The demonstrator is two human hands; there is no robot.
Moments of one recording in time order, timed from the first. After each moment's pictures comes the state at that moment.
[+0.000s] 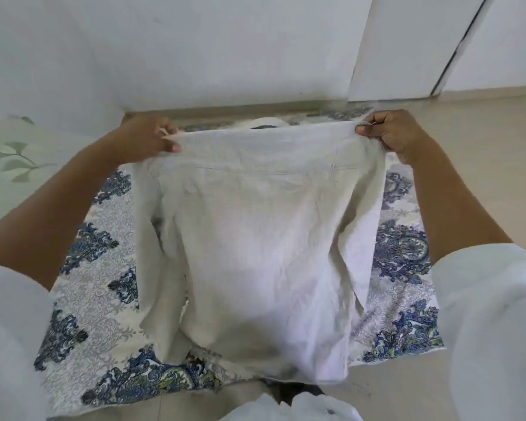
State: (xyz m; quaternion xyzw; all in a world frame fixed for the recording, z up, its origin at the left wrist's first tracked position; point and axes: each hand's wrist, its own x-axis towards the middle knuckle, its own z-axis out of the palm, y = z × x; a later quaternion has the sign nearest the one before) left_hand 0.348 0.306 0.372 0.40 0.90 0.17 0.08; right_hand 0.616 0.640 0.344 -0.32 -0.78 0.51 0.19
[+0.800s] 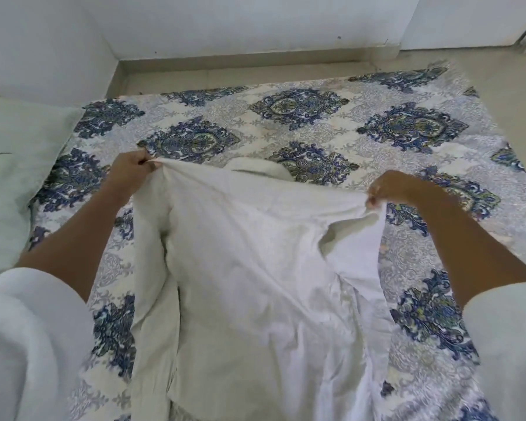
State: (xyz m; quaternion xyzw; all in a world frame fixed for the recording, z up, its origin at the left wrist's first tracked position) left_hand 0.142 0.402 0.157 0.14 0.93 0.32 0.13; right_hand 0.435 0.770 0.145 -0.33 -0.86 0.30 -0.23
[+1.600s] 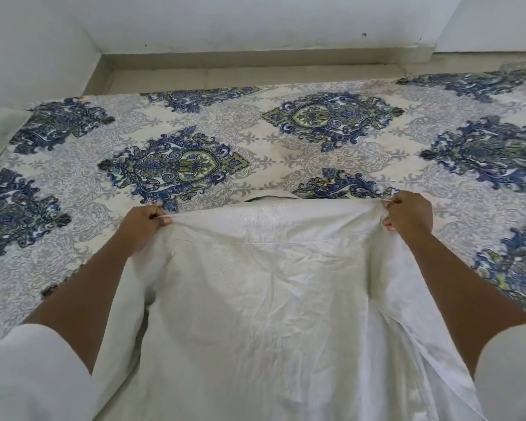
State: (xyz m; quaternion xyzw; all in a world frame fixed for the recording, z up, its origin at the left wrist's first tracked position) left_hand -0.010 0.453 -0.076 0.10 0.92 0.30 0.23; right_hand 0.253 0.839 -0.082 -0.58 -0.73 0.35 0.07
